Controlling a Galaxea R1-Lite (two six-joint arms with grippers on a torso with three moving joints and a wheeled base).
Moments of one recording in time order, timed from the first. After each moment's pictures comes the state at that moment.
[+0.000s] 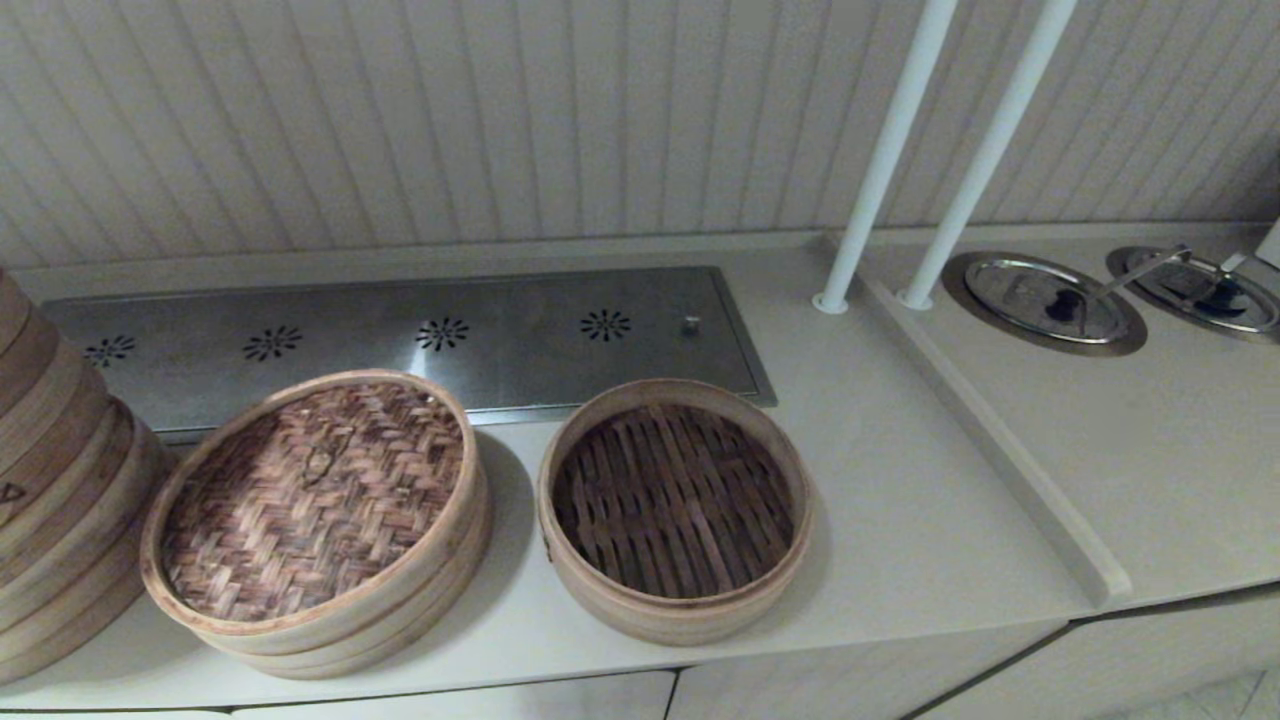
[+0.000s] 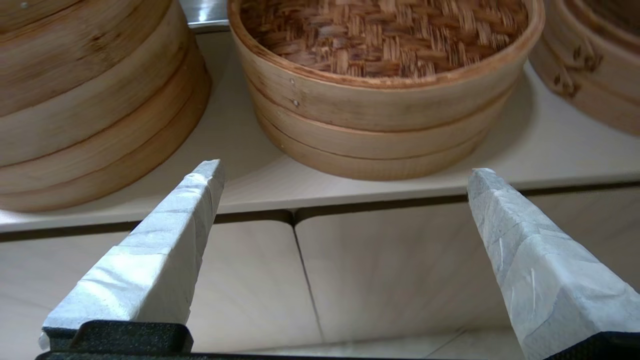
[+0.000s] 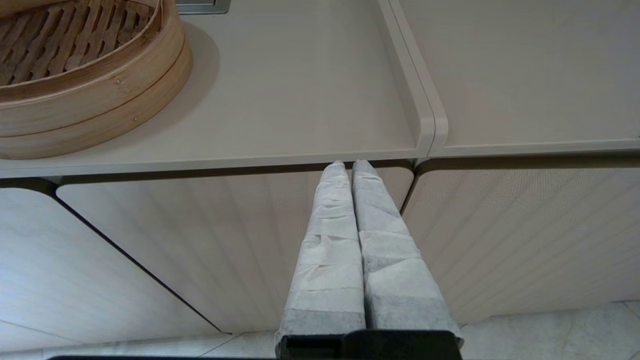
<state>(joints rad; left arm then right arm) 0.01 0.01 -0.04 0.11 -0.01 0.05 0.00 0.00 -0.04 0.10 0.01 0.00</state>
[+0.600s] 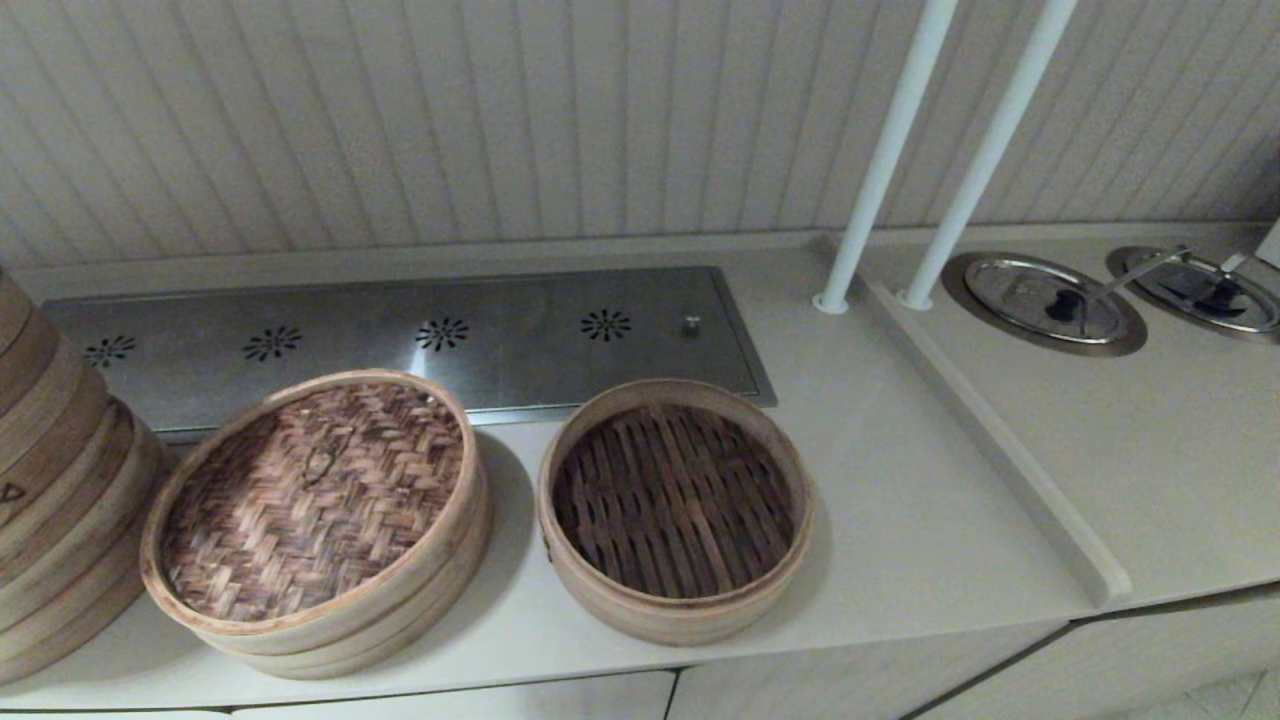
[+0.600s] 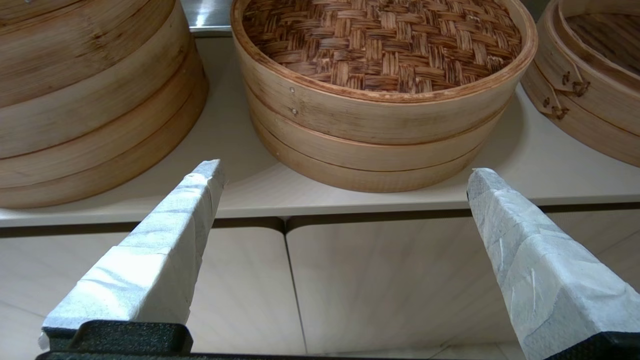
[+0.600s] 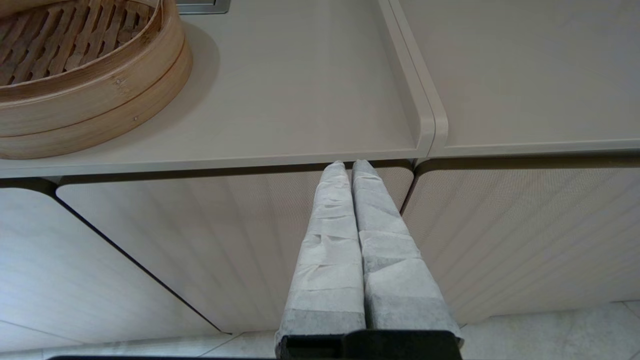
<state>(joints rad) 0.01 0.00 -0.03 0.07 0.00 0.00 0.00 0.00 -0.04 0.10 0.01 0.00</state>
